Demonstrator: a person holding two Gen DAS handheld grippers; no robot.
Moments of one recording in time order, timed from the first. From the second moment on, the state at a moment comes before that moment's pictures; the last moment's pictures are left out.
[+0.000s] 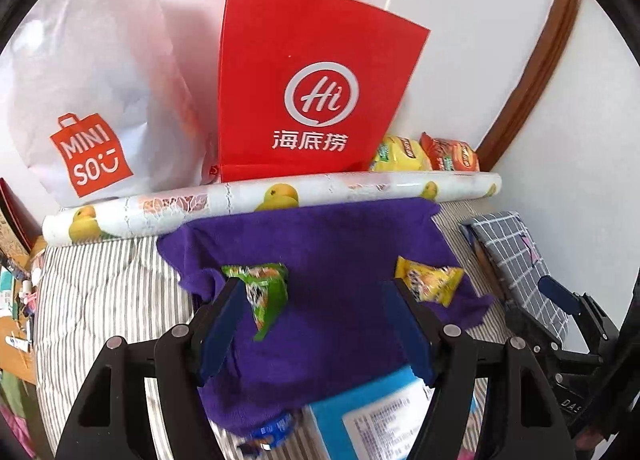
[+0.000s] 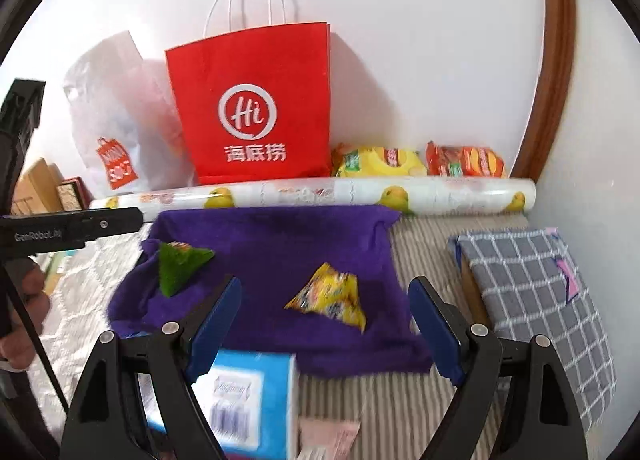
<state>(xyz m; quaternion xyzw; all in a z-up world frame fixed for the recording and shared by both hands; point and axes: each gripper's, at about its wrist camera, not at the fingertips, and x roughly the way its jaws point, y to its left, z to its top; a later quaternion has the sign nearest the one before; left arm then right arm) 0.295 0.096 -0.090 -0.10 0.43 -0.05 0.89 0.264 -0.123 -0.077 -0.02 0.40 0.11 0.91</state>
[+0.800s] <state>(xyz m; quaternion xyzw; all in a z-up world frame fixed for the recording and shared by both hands) 0.177 0.111 -0.092 -0.13 0.44 -0.02 0.89 0.168 -0.156 -0.111 0.03 0.46 0.11 0.88</state>
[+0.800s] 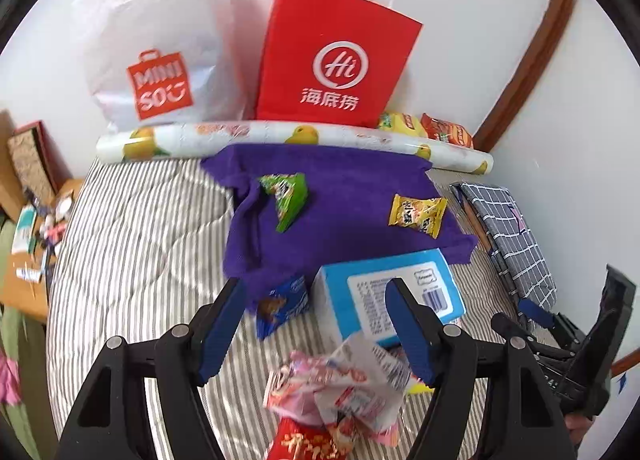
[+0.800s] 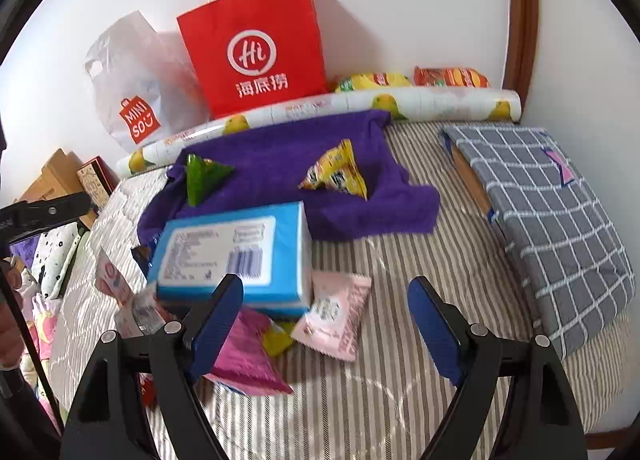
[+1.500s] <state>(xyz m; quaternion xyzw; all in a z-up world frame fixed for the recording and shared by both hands) 0.152 0.133 -0.126 -0.15 0.47 0.01 0.87 0.192 -0.159 -0.185 0.03 0.52 0.14 0.84</state>
